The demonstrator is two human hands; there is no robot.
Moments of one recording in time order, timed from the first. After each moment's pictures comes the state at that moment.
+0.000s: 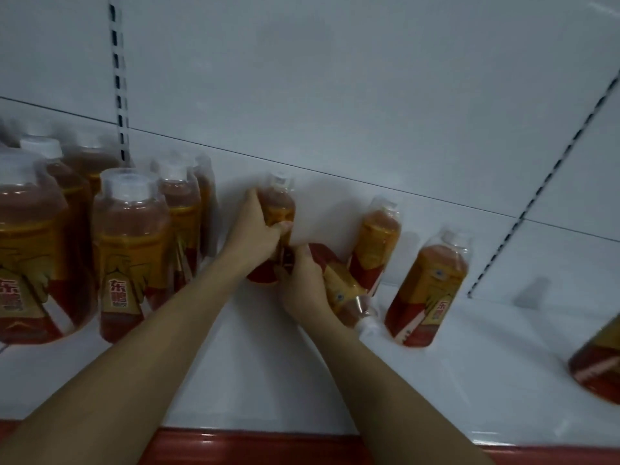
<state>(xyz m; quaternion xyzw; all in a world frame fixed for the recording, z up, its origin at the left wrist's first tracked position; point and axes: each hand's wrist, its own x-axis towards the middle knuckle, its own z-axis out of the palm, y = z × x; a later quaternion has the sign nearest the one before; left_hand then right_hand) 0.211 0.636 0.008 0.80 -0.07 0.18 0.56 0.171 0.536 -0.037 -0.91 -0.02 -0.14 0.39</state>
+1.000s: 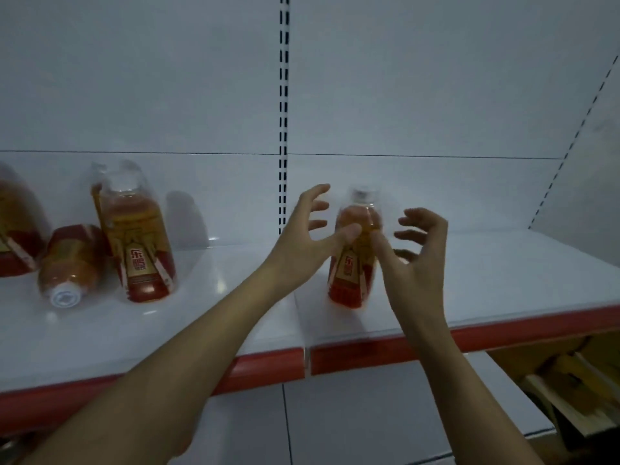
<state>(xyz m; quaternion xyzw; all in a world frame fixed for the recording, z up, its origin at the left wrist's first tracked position) 0.039 0.195 0.025 0.74 -0.30 0.02 0.60 -0.036 0.056 -0.001 -0.71 0.03 -0.42 0.56</state>
